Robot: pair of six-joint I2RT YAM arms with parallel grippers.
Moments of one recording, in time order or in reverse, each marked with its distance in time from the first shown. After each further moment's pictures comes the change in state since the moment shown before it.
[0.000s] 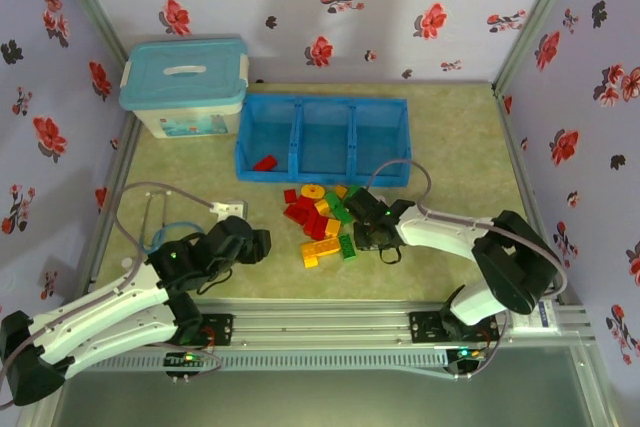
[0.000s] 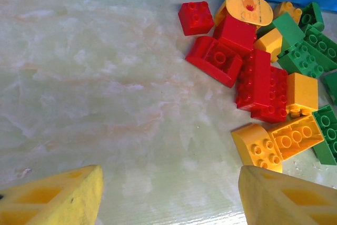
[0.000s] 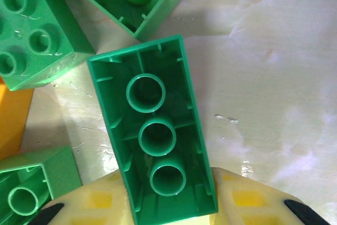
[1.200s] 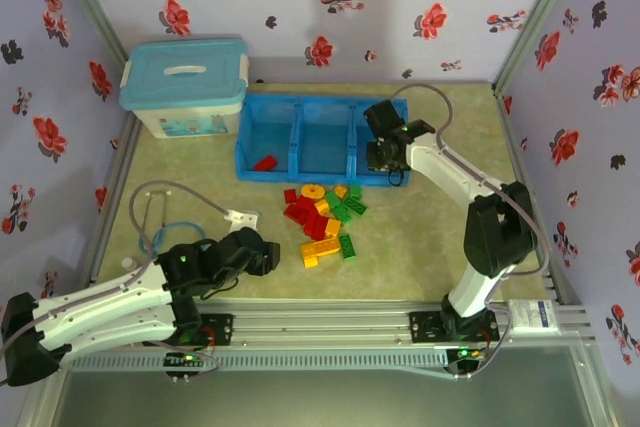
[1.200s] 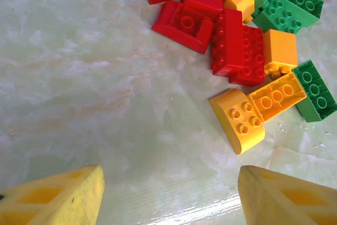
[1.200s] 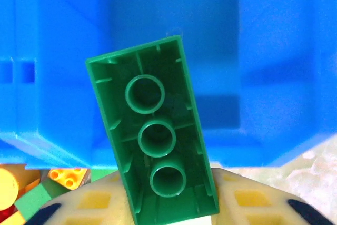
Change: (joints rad) left arm -0.150 0.047 0.000 0.000 -0.008 -0.015; right arm -0.349 0.240 0.663 -0.289 0.033 -0.244
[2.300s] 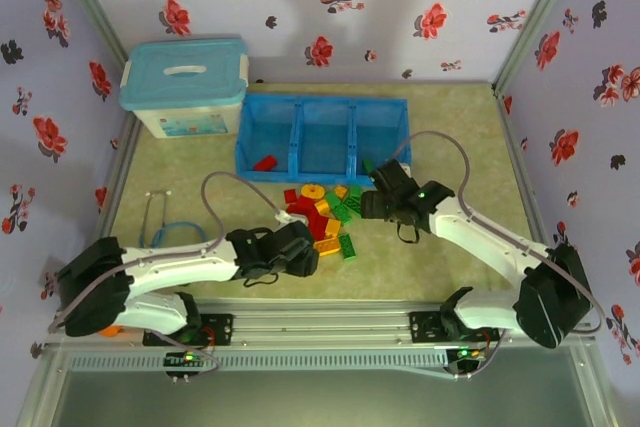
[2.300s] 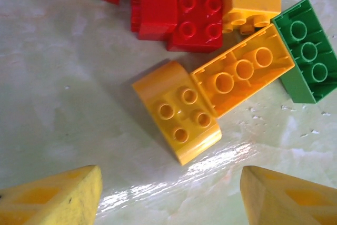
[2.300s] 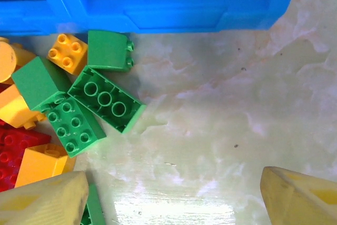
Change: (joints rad) left arm -0.033 0.533 0.137 0.232 0.177 -0.009; right arm 0.203 -0.468 -0.535 0.131 0.052 0.168
